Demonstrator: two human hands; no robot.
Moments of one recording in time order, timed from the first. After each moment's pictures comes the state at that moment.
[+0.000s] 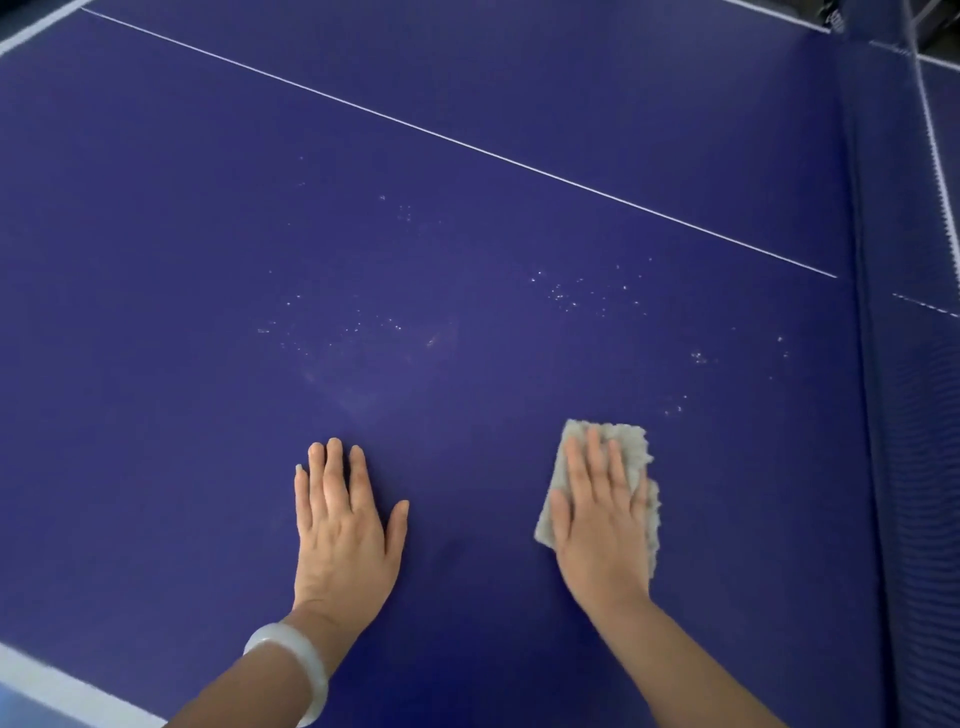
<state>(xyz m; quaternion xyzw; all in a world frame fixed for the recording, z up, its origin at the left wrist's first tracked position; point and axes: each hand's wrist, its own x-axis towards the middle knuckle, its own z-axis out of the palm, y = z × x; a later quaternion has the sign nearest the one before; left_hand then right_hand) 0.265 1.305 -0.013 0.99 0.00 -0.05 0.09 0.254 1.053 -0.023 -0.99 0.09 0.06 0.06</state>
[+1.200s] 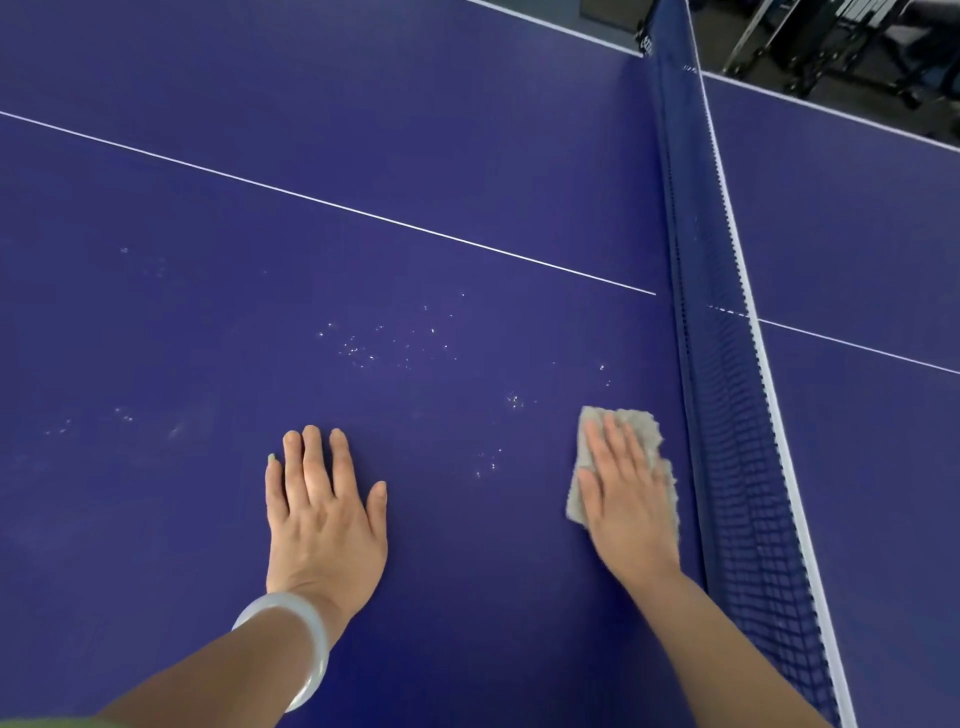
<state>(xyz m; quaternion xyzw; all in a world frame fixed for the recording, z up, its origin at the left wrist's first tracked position) 0.358 1.096 -0.023 1.00 -0.05 -0.04 0.05 0.309 0.798 -0.034 -0.99 0.15 0.04 0.07</state>
